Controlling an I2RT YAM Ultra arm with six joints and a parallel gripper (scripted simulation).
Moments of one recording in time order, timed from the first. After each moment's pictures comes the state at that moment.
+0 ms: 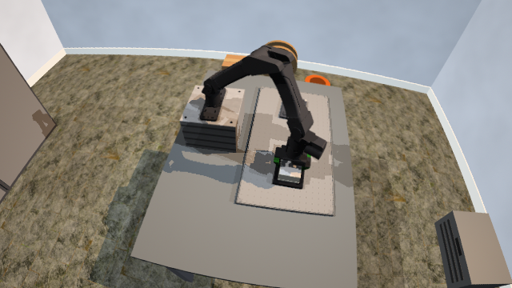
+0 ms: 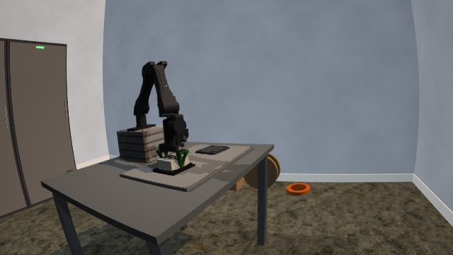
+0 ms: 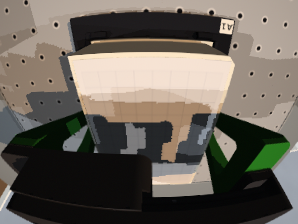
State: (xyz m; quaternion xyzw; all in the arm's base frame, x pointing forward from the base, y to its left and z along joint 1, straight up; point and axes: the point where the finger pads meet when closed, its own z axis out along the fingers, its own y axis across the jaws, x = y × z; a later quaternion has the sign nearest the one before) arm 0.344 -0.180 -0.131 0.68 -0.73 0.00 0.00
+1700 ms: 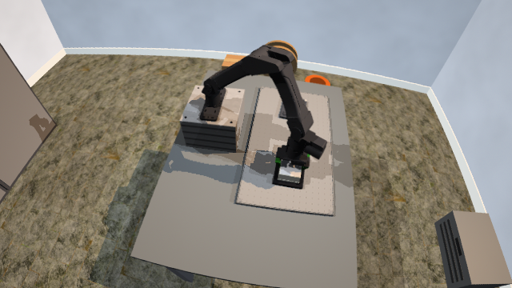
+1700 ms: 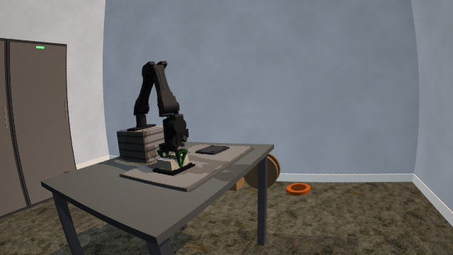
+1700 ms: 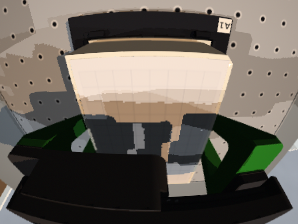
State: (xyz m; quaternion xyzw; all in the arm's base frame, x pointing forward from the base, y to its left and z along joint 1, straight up) arm 0.345 -0.181 -0.130 0.68 -0.73 0.00 0.00
